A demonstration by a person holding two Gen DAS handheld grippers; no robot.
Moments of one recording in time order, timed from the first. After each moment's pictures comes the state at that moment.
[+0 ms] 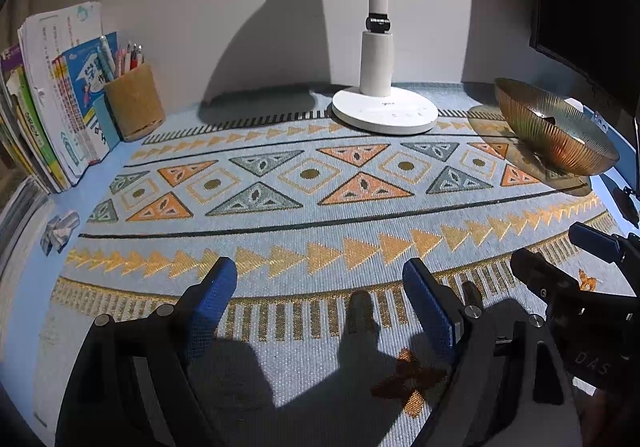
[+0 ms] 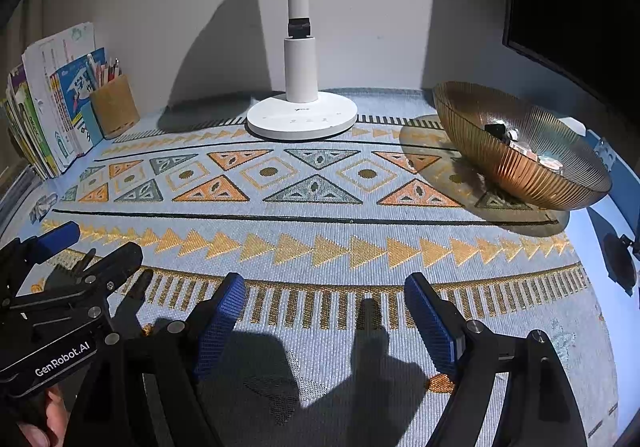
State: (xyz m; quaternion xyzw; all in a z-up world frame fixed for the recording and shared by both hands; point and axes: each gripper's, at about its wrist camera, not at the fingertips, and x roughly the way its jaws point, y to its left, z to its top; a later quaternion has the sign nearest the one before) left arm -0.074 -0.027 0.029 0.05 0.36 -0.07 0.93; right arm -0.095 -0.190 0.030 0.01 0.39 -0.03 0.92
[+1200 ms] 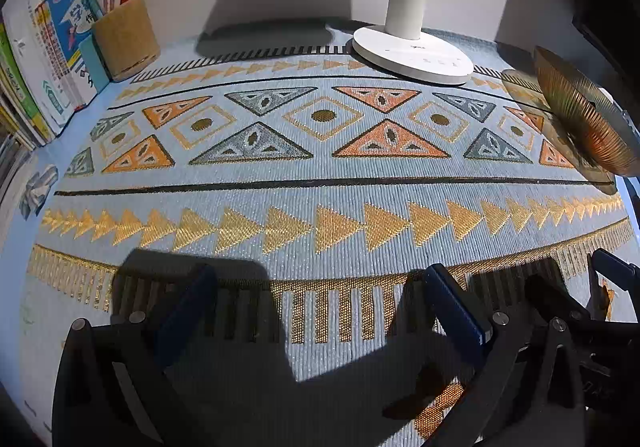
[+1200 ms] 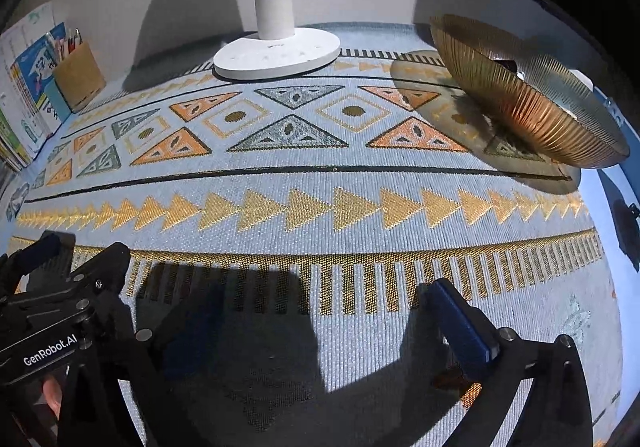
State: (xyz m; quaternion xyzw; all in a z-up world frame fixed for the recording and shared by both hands) left arm -0.037 -0.025 -0.001 0.03 0.46 -0.05 0.89; right arm -0.067 -0.207 0.000 0.02 0.50 -0.05 0.87
